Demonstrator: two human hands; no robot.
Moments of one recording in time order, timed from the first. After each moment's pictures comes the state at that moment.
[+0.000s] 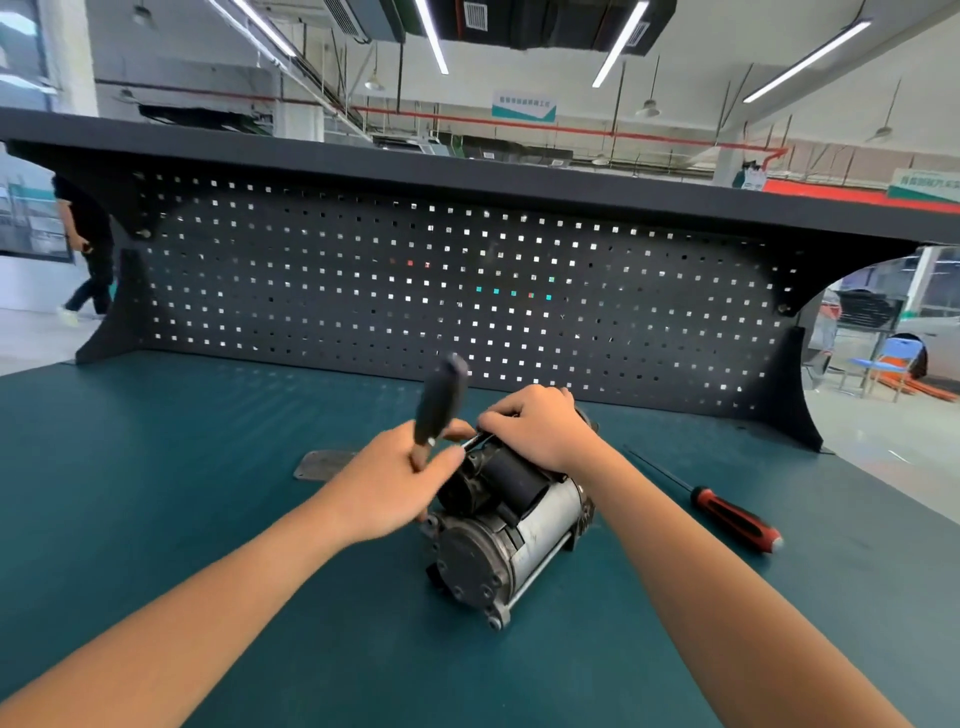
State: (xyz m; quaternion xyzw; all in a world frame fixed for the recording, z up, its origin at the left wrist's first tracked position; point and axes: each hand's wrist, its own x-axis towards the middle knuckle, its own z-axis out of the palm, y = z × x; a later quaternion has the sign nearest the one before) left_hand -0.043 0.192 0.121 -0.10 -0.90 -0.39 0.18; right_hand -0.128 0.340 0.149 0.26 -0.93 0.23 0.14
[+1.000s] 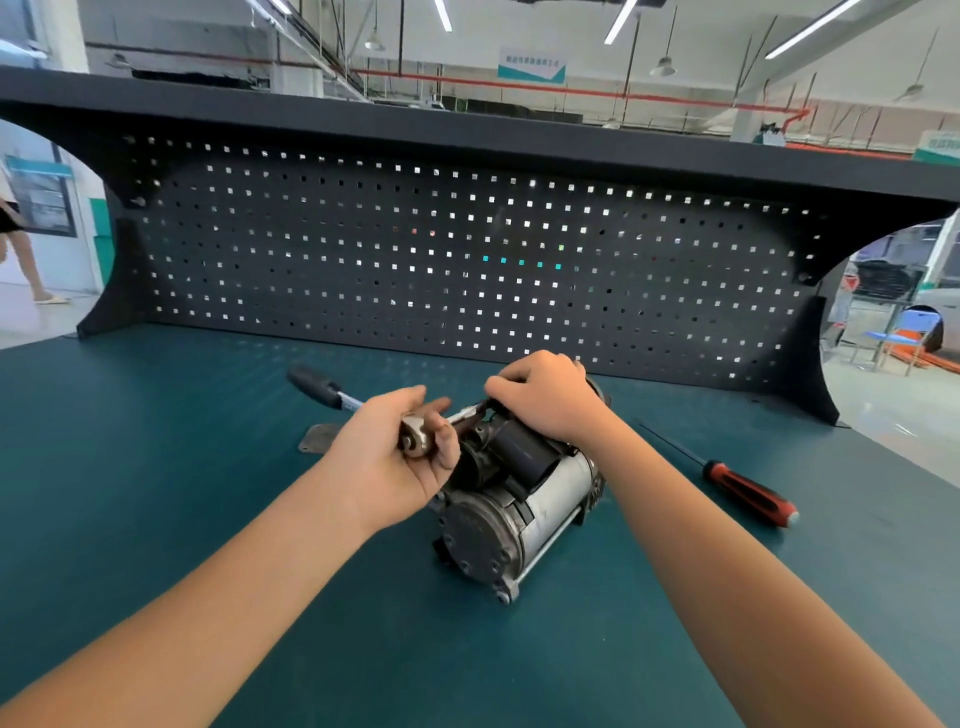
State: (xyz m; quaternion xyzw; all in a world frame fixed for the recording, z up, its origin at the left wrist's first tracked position) left_hand -0.045 0.207 0.127 0.09 -0.33 -0.94 -0.03; right_hand -0.132 0.336 0.150 0.24 -0.92 0.27 0.15
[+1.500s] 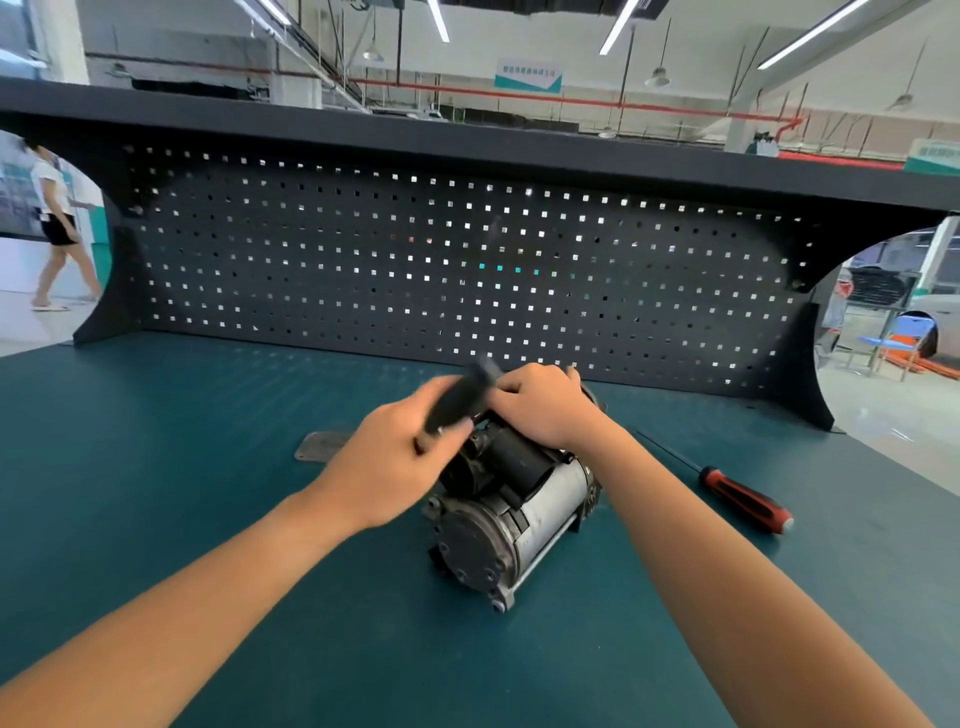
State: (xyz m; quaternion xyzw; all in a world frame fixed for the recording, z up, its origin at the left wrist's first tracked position) left_hand -0.048 0.191 0.114 -0.22 -0.84 -0.40 0.28; right_hand -0.137 0.337 0.150 0.23 -0.94 0.20 0.13
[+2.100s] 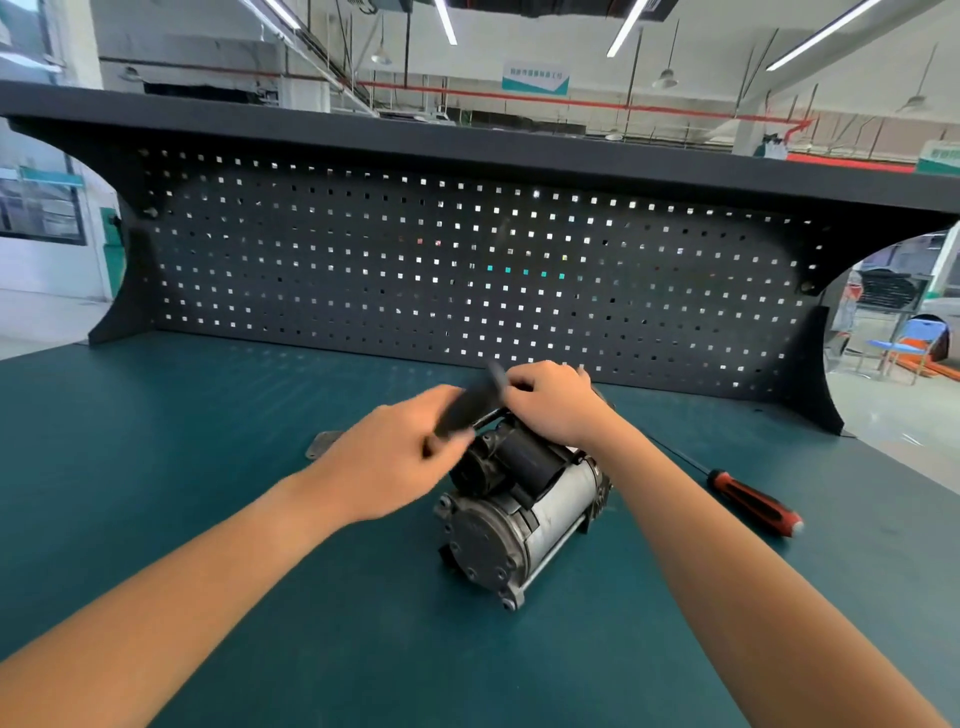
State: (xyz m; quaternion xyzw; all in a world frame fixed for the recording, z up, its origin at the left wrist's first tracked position) left_hand -0.051 0.174 0.115 -0.24 -0.90 -0.24 0.28; right_hand -0.136 0.338 0.152 0.24 -0.93 0.22 0.14
